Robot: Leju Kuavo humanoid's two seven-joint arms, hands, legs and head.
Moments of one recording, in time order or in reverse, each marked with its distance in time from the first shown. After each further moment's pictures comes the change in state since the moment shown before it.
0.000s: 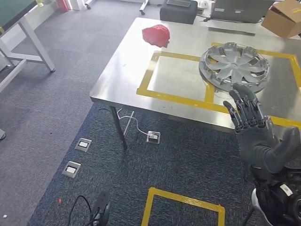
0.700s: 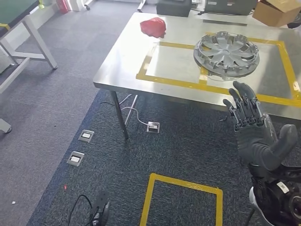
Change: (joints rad) left arm -0.008 0.005 -0.001 0.000 -0.006 -0.012 0.014; right arm 0.012 0.014 -0.008 0.000 0.021 -0.030 -0.015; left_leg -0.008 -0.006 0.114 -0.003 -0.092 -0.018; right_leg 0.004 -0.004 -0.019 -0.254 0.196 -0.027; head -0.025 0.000
